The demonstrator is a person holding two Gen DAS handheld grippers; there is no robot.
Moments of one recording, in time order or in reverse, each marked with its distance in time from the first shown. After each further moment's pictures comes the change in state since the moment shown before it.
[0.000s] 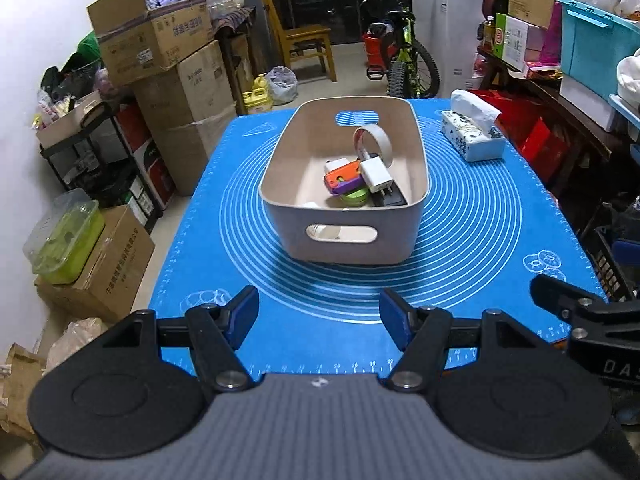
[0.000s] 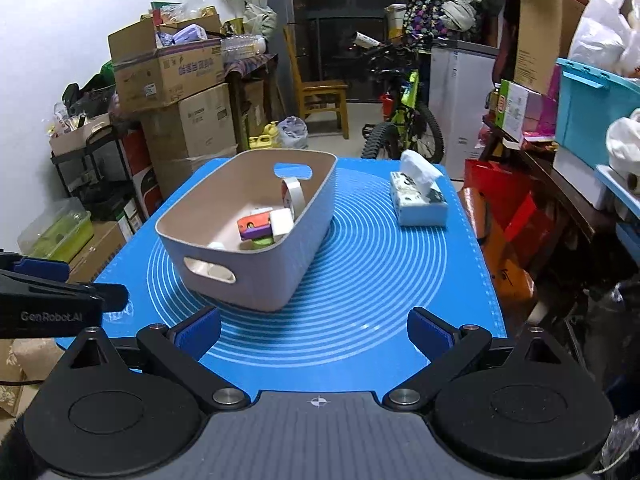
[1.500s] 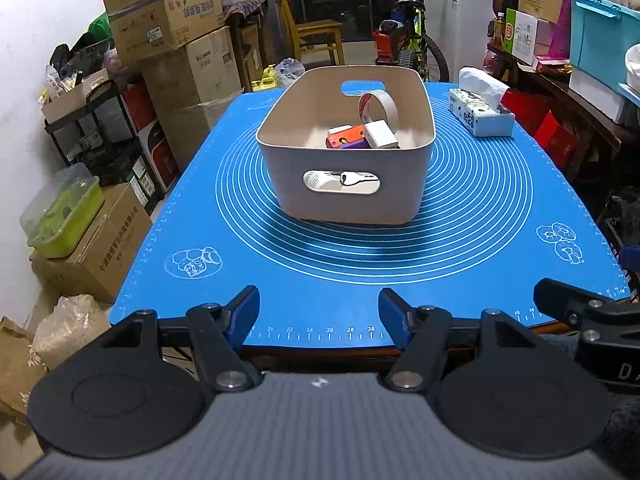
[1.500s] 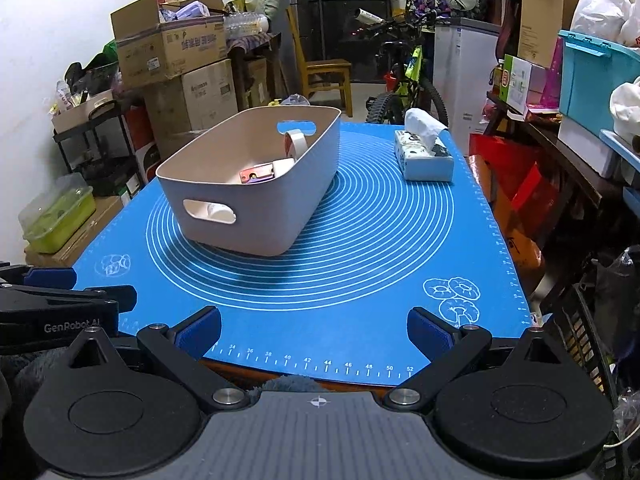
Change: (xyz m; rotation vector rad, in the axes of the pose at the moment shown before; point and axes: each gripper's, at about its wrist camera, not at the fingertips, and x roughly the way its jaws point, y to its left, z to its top) left arm 0.022 -0.004 -0.049 -0.034 -0.008 0.011; right arm 0.017 0.003 -0.049 -0.010 0.054 0.016
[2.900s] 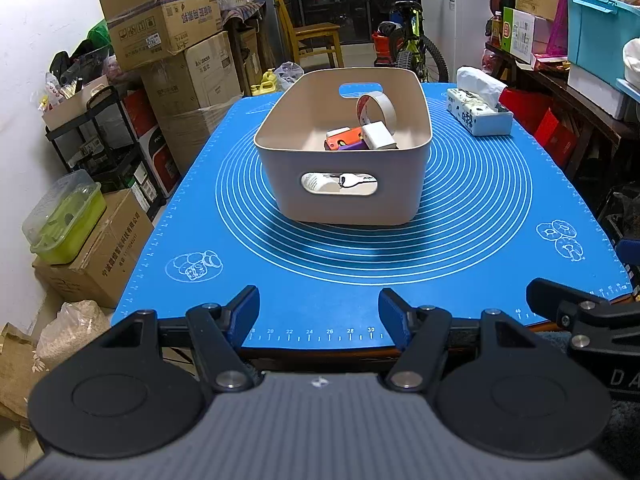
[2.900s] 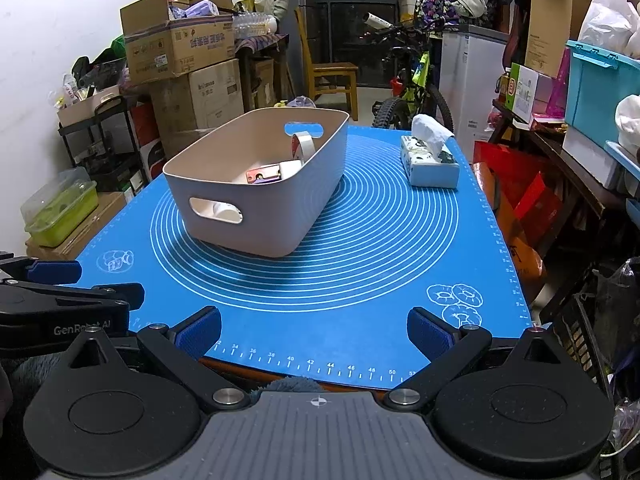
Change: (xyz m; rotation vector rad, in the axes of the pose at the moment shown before) left arm -0.002 -0.003 0.001 0.013 -0.007 0.006; right arm -0.001 0.000 0.001 -0.028 -0.007 0.005
